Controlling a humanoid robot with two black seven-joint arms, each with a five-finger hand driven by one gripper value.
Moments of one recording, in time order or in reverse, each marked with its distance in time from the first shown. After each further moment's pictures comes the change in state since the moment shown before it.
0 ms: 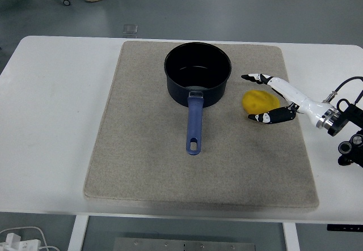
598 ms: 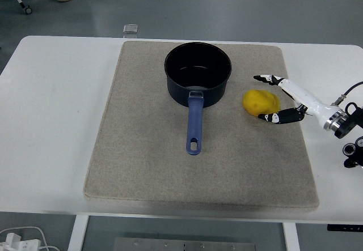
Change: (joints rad) left arm 0.000 0.000 0.000 0.006 0.000 0.000 0.000; right arm -0.019 0.007 -0.002 -0.081 0.016 -0.037 0.031
